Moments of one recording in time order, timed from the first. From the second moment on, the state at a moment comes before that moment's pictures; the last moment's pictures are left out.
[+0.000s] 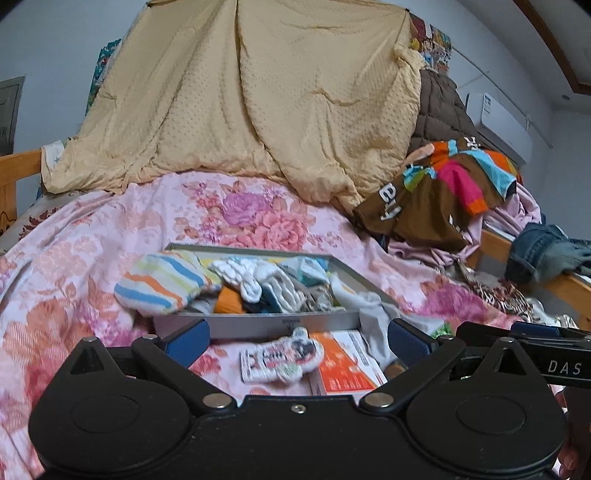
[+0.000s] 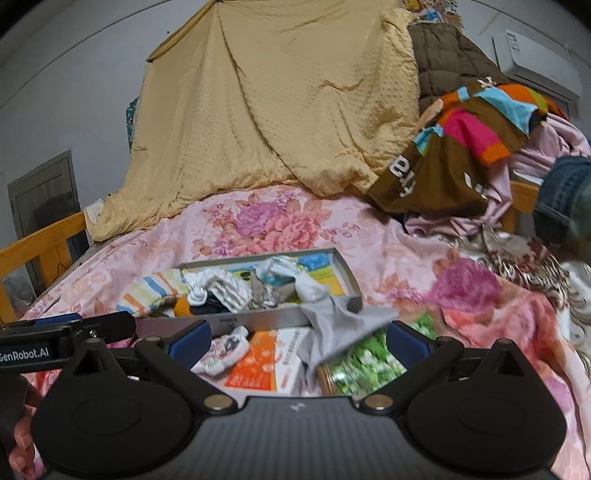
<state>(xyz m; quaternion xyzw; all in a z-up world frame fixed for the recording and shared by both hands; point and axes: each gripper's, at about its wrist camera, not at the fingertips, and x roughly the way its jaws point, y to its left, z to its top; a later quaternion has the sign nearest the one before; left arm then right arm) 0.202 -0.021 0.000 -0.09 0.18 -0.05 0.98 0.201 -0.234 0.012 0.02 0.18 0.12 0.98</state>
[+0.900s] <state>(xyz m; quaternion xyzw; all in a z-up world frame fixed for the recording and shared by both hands) 0.167 -0.037 -0.034 -0.06 0.24 -0.05 0.97 0.167 -0.255 -0.014 0.01 0.24 0.08 0.97</state>
